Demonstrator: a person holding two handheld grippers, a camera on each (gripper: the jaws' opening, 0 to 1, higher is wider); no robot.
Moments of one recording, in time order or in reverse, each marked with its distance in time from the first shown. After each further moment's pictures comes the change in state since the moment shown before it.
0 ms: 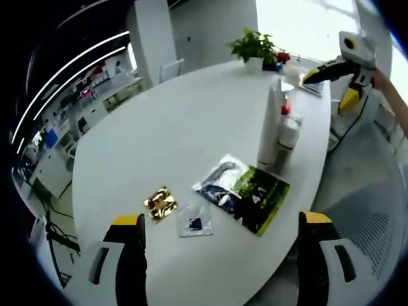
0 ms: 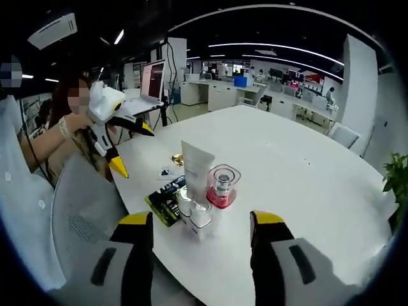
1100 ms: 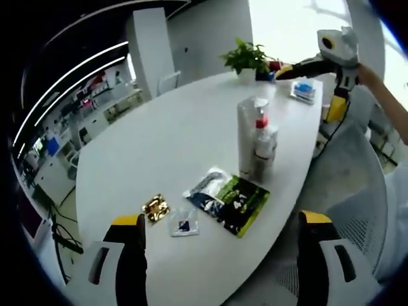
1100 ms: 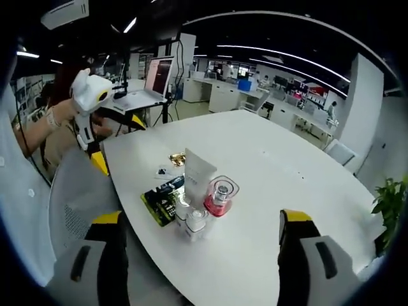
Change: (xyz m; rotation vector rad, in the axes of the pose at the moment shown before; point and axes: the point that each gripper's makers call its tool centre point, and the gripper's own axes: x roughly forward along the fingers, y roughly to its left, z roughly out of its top) left arm -0.039 -0.036 0.016 0.043 -0.065 0.008; right arm -0.008 0.001 0.017 -0.142 0.010 -0.040
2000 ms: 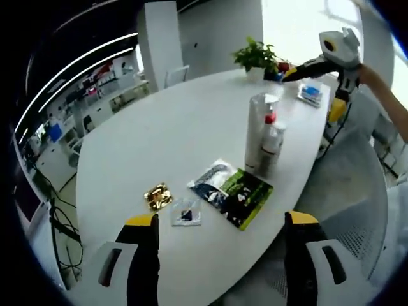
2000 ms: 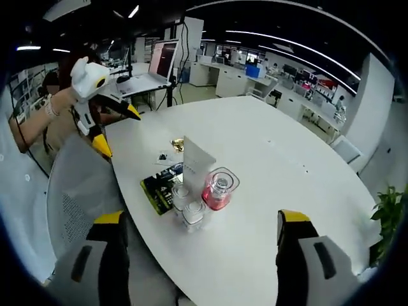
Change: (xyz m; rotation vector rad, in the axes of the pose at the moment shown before) left arm -0.011 0.012 -0.011 -0.061 -0.013 0.041; right arm 0.007 0.000 -0.008 -0.046 0.116 0.044
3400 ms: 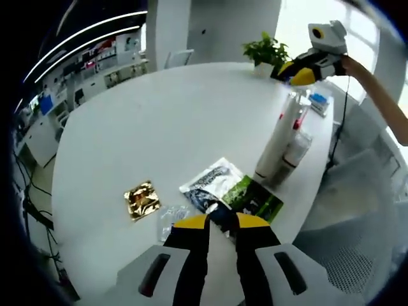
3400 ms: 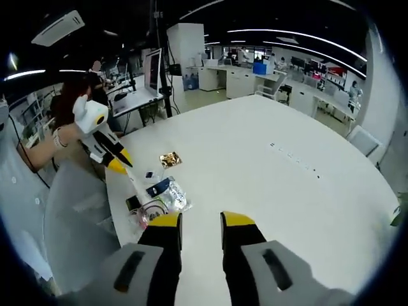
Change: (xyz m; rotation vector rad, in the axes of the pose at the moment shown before) left arm 0.065 0.010 0.002 -0.152 0.090 -0.108; right arm 0.038 -0.080 0.018 0.107 -0.024 0.167
